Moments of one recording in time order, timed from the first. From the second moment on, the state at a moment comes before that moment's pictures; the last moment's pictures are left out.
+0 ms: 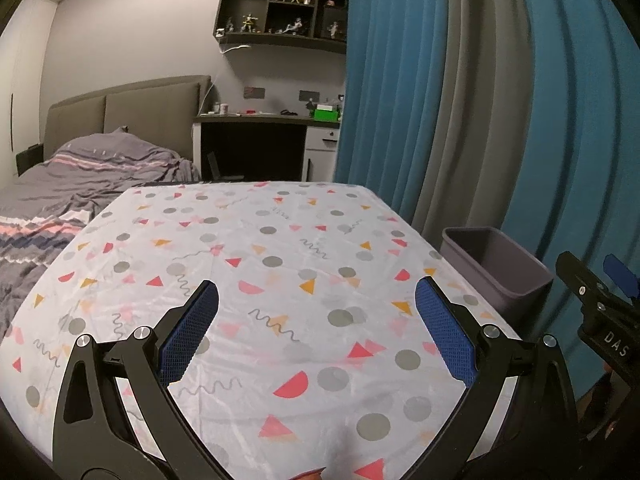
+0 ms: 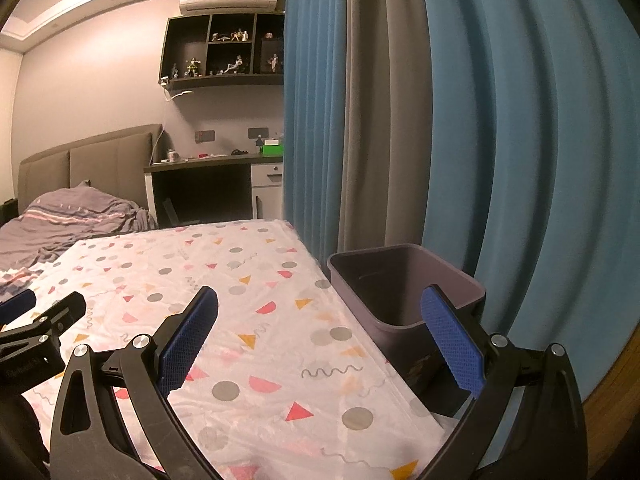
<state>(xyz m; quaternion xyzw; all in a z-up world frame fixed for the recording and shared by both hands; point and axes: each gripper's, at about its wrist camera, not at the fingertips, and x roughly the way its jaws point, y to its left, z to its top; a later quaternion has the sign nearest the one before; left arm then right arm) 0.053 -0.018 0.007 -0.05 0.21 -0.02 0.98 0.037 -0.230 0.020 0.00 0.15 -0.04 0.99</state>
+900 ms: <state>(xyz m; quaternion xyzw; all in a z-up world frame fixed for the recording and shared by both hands) 0.055 -0.023 0.013 -0.05 0.21 -0.03 0.98 0.036 -0.229 0.021 0.00 0.16 -0.04 0.99</state>
